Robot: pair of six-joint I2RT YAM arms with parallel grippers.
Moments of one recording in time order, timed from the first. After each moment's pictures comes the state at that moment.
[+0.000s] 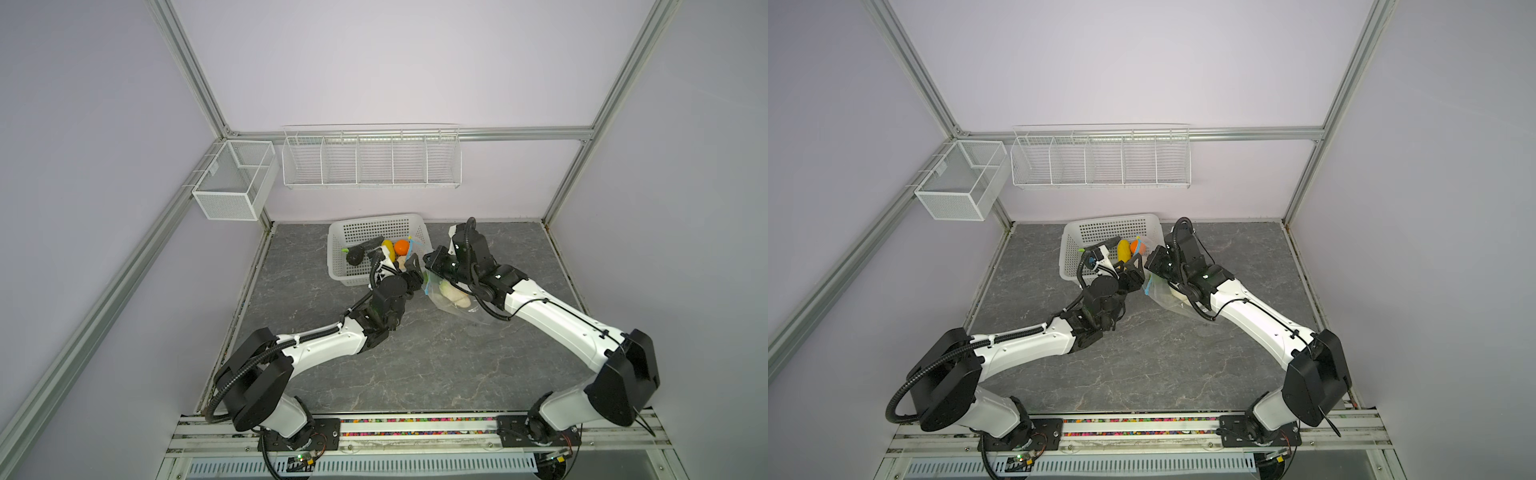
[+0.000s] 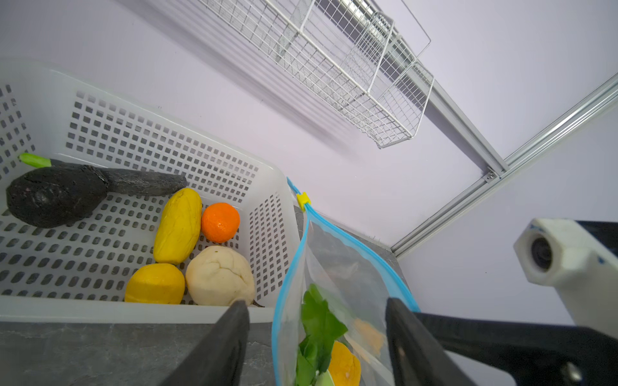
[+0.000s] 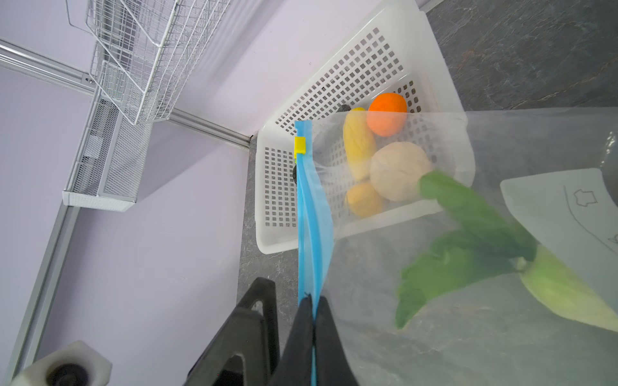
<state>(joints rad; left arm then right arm) -0.92 1.48 0.86 0.53 -0.60 -0.70 0.66 1.49 1.26 -0.28 -0.03 0.99</state>
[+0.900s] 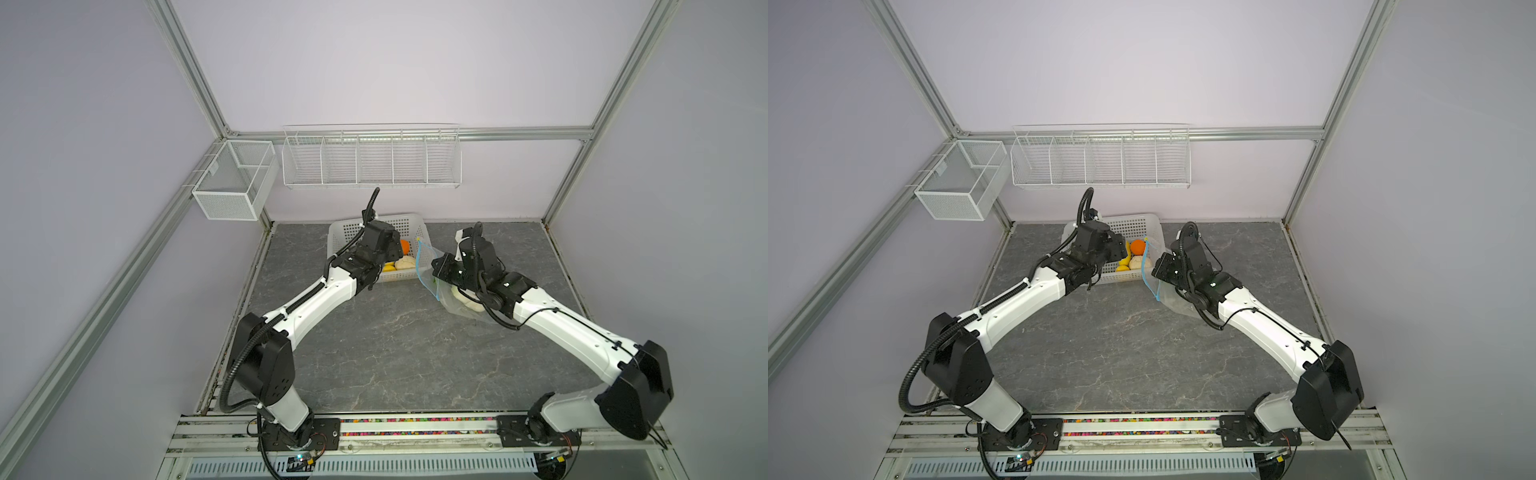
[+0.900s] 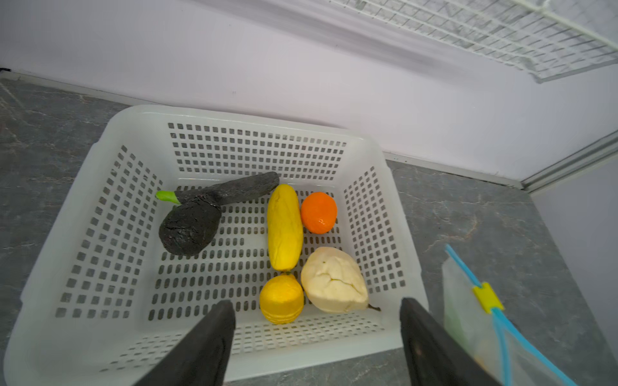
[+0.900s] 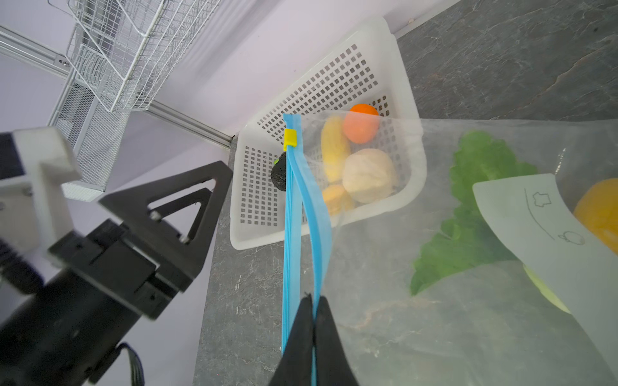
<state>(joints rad) -0.62 1.68 1.44 -0.36 -0.34 -0.53 0.66 1.41 1.18 -0.29 0.03 0.89</state>
